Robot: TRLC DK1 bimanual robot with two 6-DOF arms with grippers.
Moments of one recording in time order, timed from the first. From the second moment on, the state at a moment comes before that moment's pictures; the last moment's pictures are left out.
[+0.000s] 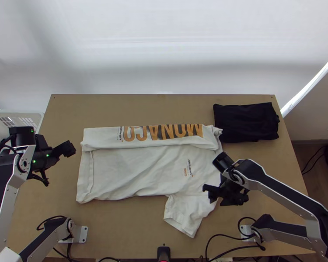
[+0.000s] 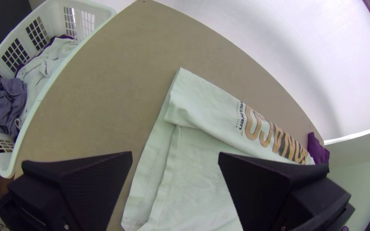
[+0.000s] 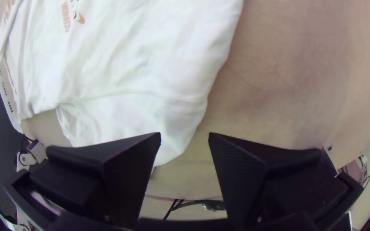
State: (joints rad) left arm 0.19 1.02 1.03 -0.97 0.15 -0.36; right arm 0.65 1.30 0.75 -1.04 -0.31 0.81
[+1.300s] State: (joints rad) left arm 0.02 1.28 0.79 -1.27 -0.09 0.16; right arm 0.65 1.36 0.74 -0.96 -0.33 0.77
